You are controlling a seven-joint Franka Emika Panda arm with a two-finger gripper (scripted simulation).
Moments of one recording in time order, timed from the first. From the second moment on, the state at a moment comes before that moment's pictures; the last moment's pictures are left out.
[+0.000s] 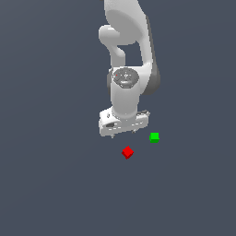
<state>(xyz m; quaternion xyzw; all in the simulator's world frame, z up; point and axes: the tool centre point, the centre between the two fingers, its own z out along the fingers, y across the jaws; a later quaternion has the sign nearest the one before) 0.022 0.024 0.142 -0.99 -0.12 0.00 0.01</state>
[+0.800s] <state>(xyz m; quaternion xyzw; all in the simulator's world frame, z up) 0.058 0.046 0.076 -0.95 -0.30 0.00 0.00</state>
